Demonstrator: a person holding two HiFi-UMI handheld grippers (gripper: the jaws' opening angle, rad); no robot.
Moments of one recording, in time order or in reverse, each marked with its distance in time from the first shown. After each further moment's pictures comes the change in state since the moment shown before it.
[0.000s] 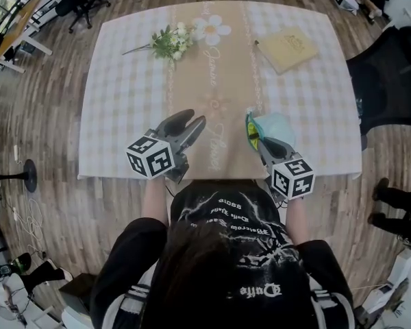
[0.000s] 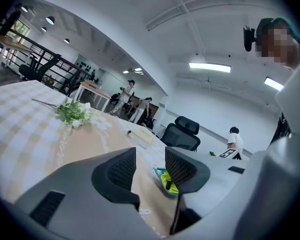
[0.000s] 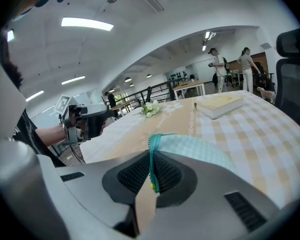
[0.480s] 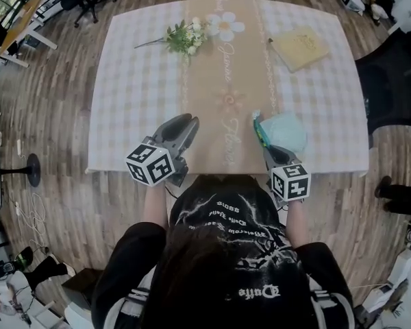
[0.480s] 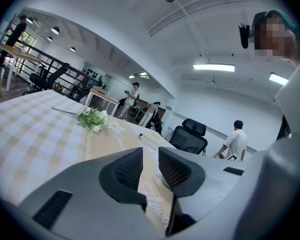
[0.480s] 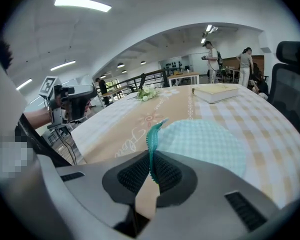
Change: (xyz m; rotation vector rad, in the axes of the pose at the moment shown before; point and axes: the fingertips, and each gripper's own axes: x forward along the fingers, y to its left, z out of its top) left arm -0.066 0.027 0.004 0.008 -0.043 0.096; right arm 0.014 0.023 -0.050 -0.020 0.148 -0.124
